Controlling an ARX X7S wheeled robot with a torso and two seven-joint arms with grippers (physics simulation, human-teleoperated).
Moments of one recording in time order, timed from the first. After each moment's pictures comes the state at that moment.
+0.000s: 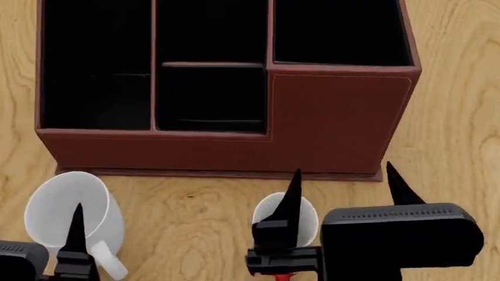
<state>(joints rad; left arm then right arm) -0.12 -0.17 0.08 0.84 -0.09 -0.88 -0.16 0.32 0.15 -0.17 -0.93 0.03 1.10 0.18</state>
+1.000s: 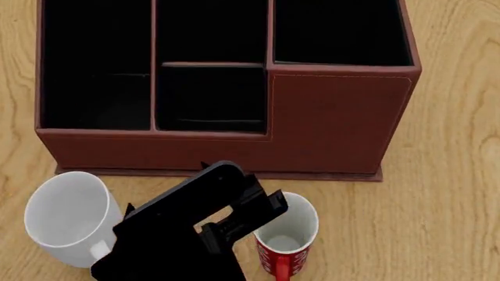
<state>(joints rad) -0.11 -0.26 -0.23 0.91 -0.11 -1.00 -0.19 0.59 0.07 -0.59 -0.78 0.13 1.31 0.15</state>
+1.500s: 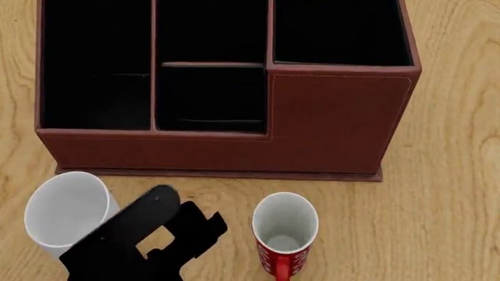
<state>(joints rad) -0.10 -0.27 -0.25 0.92 -0.12 -1.00 -0.20 0.59 0.02 -0.69 -0.64 0.24 1.25 0.16</state>
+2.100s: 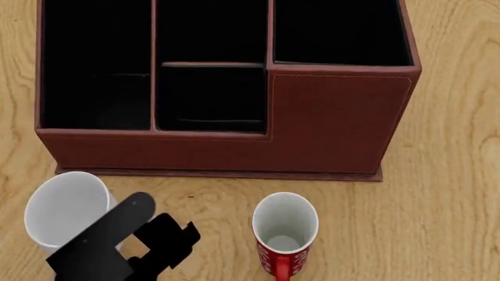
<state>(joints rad) -0.09 -0.27 -0.24 0.90 -0.13 -0.98 -0.21 0.63 0.03 -0.77 -0.42 0.40 1.09 0.22</state>
